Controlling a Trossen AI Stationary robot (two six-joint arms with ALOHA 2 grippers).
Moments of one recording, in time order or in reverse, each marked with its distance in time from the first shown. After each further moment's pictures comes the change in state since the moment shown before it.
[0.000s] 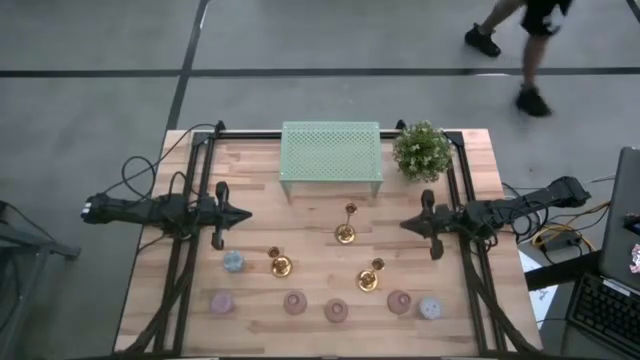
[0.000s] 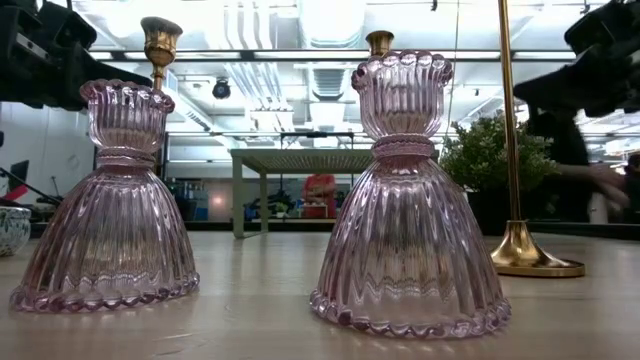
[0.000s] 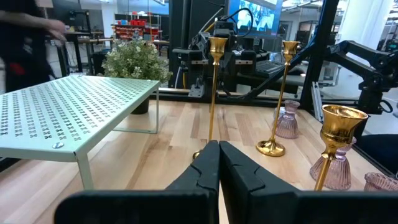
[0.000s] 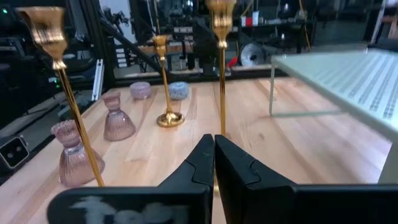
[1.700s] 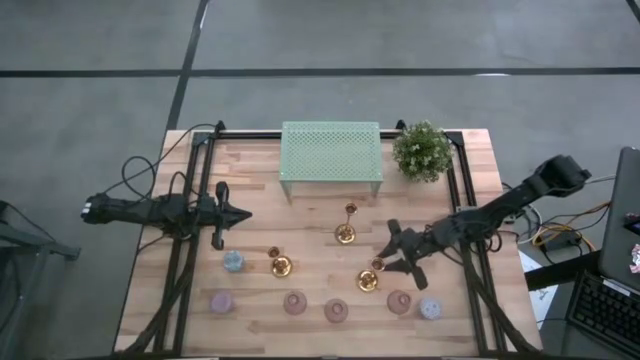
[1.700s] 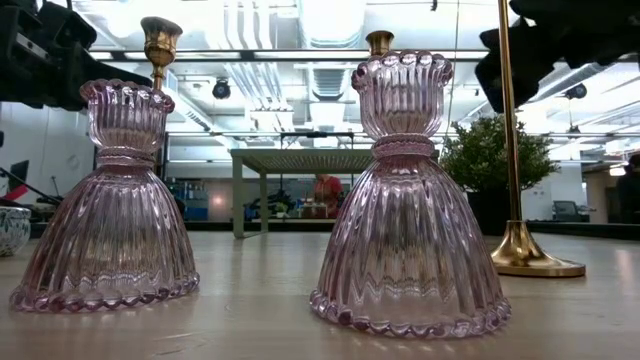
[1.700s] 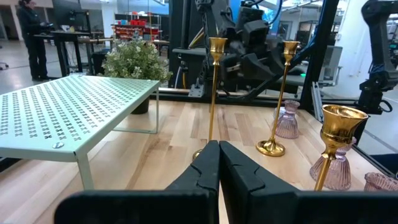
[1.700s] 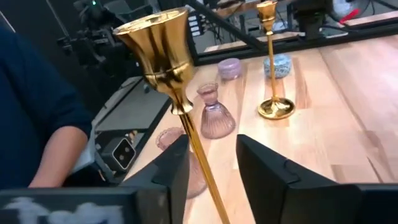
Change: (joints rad) left arm 0.000 0.000 0.000 0.000 0.000 0.000; right arm 0.132 0.886 0.331 0.417 -0.208 0.228
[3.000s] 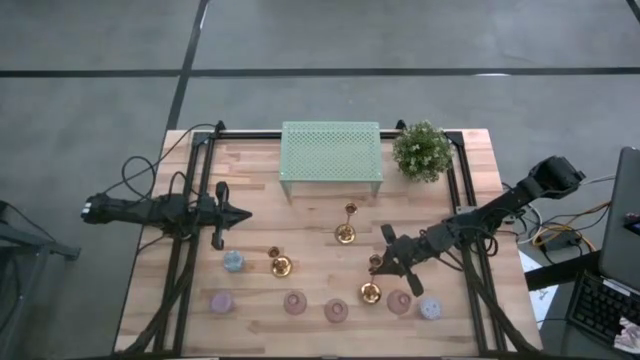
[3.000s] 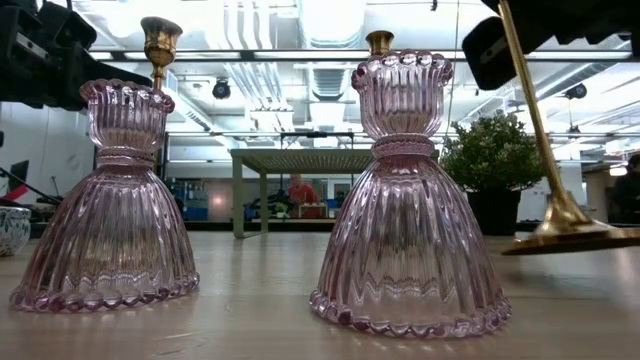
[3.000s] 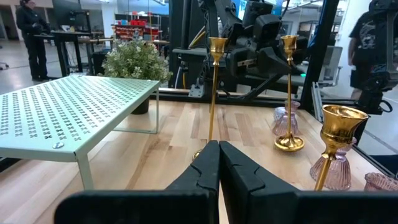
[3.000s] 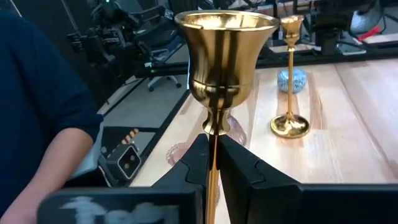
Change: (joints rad) left arm 0.000 0.000 -0.001 0.008 0.000 0.000; right arm 0.025 0.080 0.093 0.009 0.006 -0.069
